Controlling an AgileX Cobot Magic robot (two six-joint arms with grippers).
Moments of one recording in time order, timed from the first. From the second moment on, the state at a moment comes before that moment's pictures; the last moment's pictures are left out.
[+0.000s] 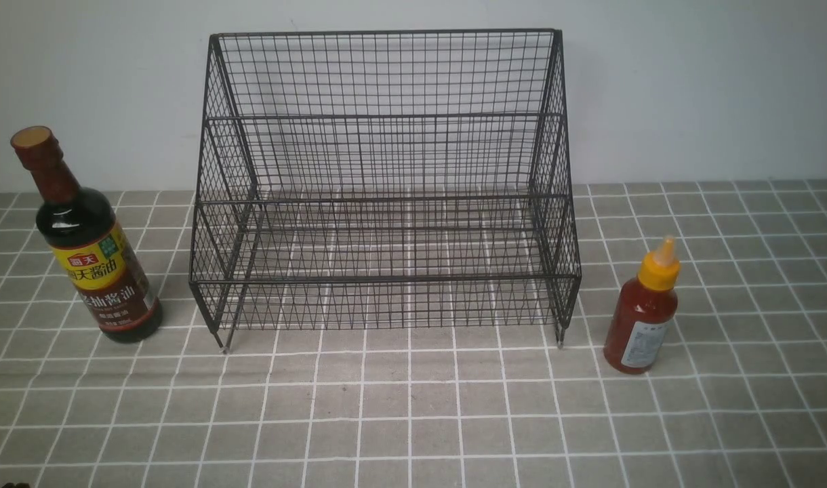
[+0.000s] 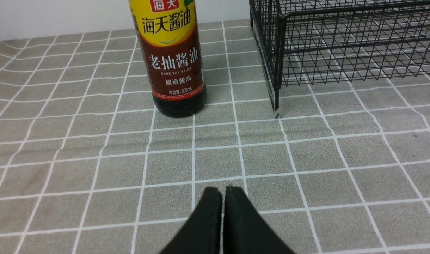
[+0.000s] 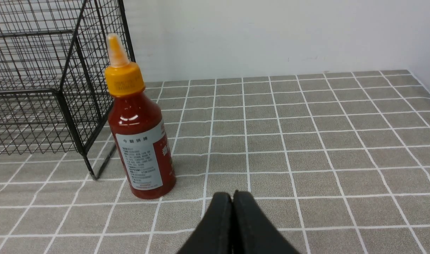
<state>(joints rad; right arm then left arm) 0.07 -0.01 0.02 -0.12 0.36 0.22 -0.01 -0.01 0.03 0.00 0.38 0.07</state>
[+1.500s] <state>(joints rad) 0.07 -0.01 0.02 -0.12 0.36 0.22 -0.01 0.61 -0.75 -0.20 0.59 -0.06</state>
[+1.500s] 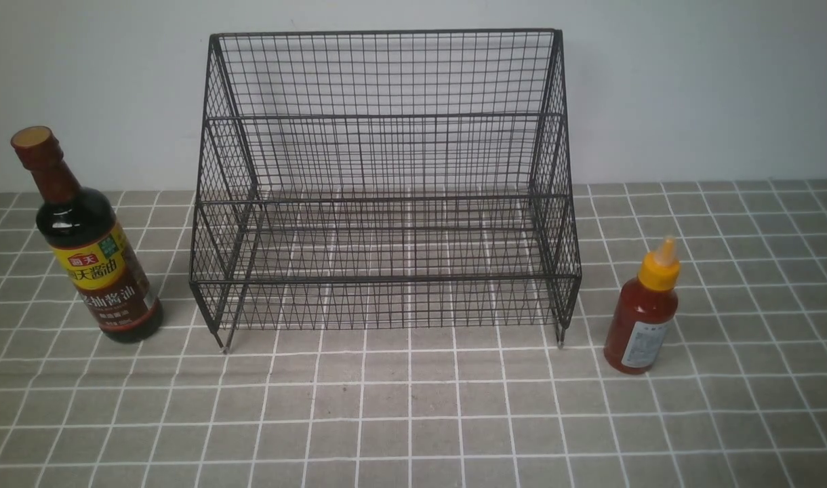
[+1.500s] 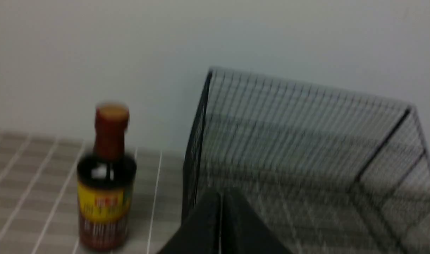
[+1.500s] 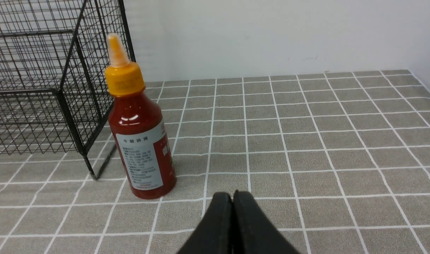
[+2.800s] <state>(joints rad) 0.07 -0.01 0.02 -0.12 0.36 0.22 0.20 1.57 -1.58 -0.11 0.99 0.19</state>
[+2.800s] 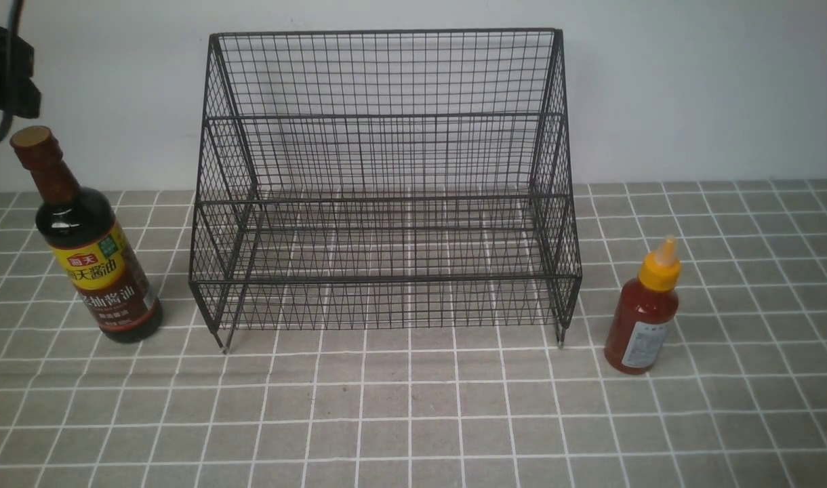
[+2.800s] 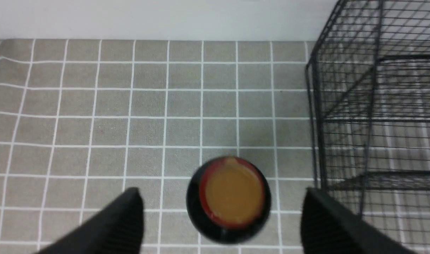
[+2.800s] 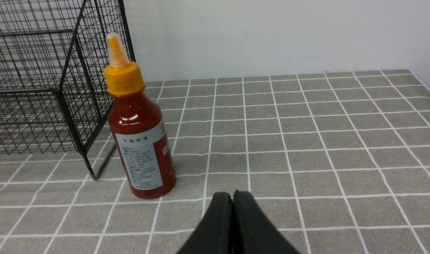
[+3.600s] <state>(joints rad) 0.07 -0.01 0.02 -0.12 0.36 0.22 0.20 1.74 -1.58 -0.12 0.98 0.20</state>
